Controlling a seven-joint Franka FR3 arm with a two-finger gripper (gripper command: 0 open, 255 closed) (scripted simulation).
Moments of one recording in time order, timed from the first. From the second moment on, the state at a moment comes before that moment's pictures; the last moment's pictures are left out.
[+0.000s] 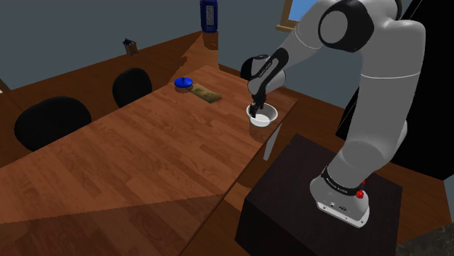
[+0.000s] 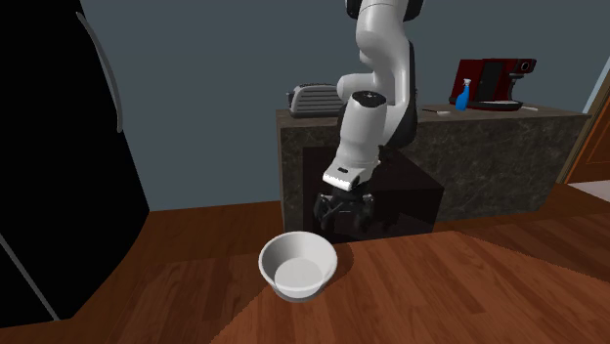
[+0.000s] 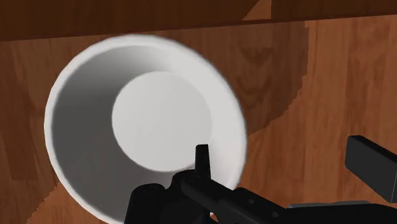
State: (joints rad) arm -0.17 0.38 -0.20 -2.25 -0.08 2.60 -0.37
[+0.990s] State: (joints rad) arm -0.21 0.60 -0.17 -2.14 -0.05 2.70 -0.40
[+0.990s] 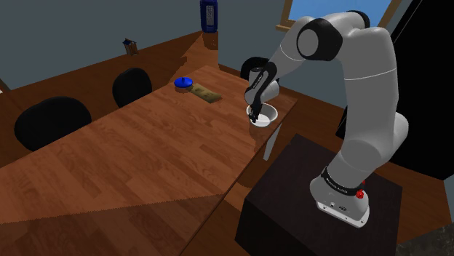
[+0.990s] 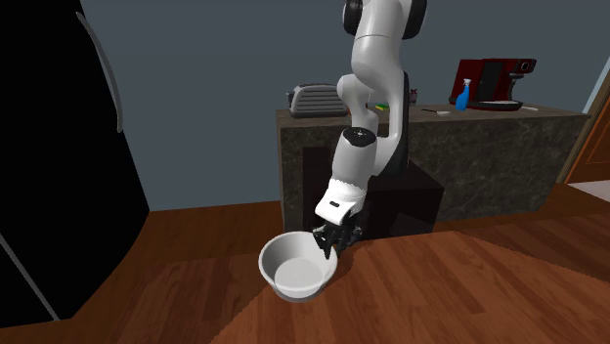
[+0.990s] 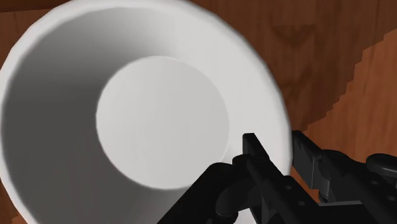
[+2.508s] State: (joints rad) arm -0.19 0.42 -0.20 -2.17 -0.07 2.55 -0.40
